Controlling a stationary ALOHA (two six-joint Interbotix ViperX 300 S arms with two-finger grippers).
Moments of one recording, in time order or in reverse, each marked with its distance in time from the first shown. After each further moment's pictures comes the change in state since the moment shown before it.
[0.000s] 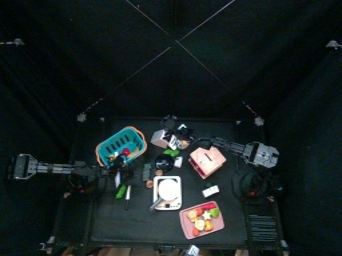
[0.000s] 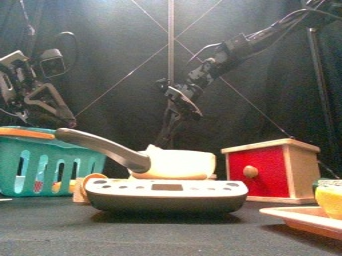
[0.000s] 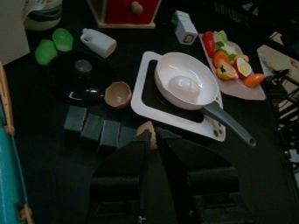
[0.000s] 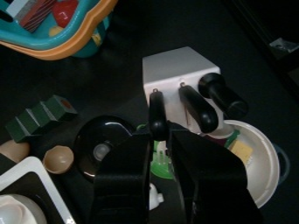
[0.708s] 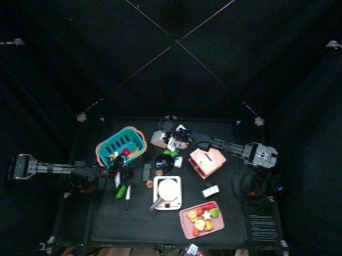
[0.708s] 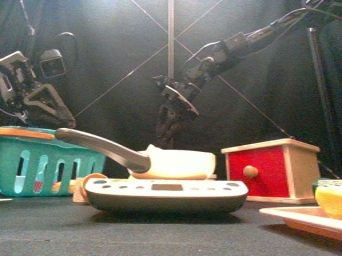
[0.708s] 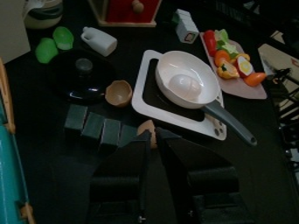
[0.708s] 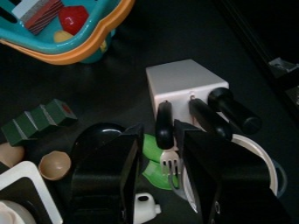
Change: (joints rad) left arm 0.000 0.000 0.002 0.000 0.005 0.000; right arm 0.006 0.011 -0.005 -0.064 -0.048 0.012
